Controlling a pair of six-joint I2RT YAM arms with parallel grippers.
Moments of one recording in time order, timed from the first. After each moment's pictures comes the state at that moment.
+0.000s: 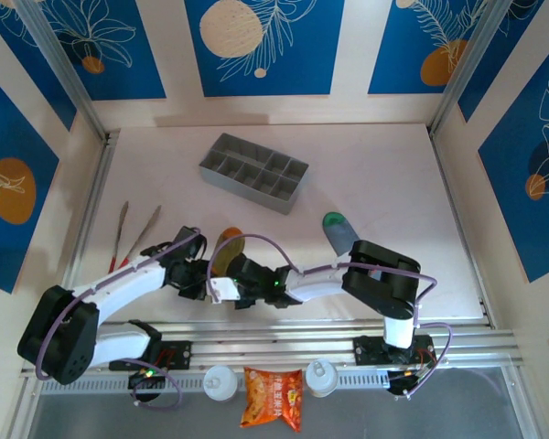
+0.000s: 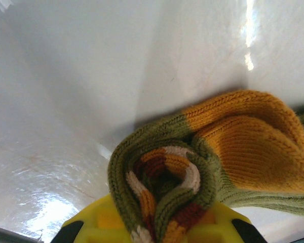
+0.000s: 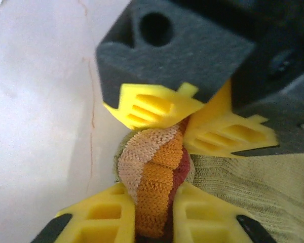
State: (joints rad) left arm -0.49 1.23 0.53 -0.60 0.28 -1.80; right arm 1.21 1.86 0.93 0.12 0.04 -0.56
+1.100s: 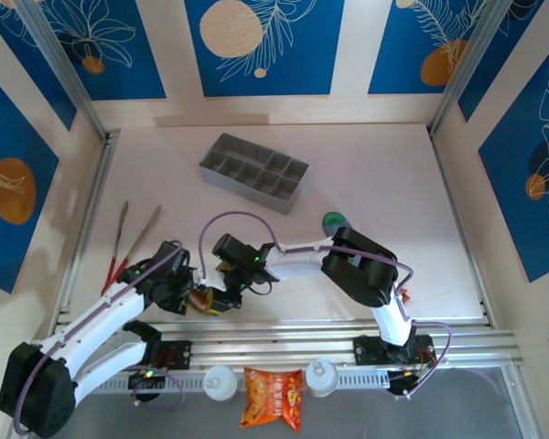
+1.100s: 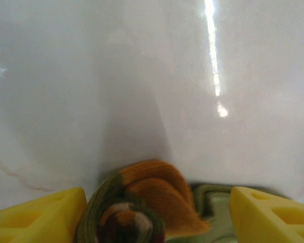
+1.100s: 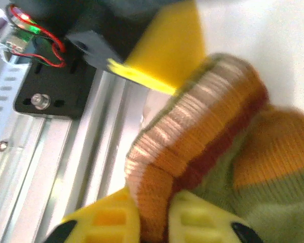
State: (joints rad) left arm -0.46 0.88 0.43 -0.76 0.04 -1.76; right arm 1.10 2.03 1.21 -0.18 -0.60 -0.33
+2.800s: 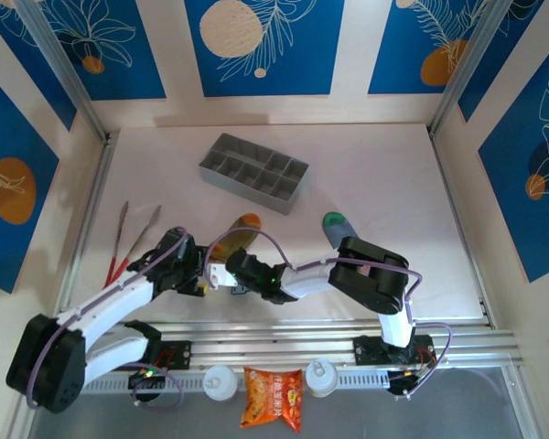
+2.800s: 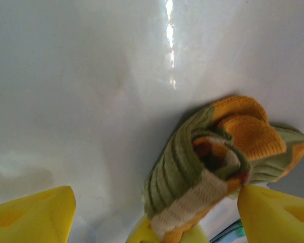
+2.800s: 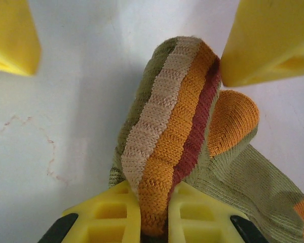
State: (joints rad) left arm -0.43 1.08 0.43 -0.36 0.14 -1.86; right arm 1.18 1.94 0.95 0.27 0.27 -0.61
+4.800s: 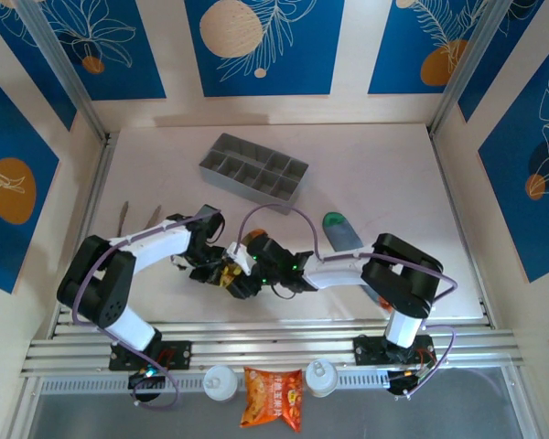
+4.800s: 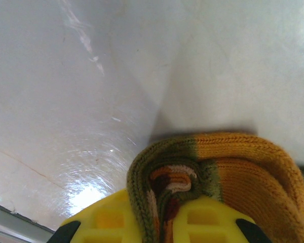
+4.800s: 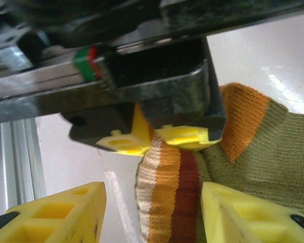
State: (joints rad) left arm -0.51 1.58 0.85 -0.80 0.32 -1.72; right arm 1.06 1.75 0.85 0.17 -0.25 0.15
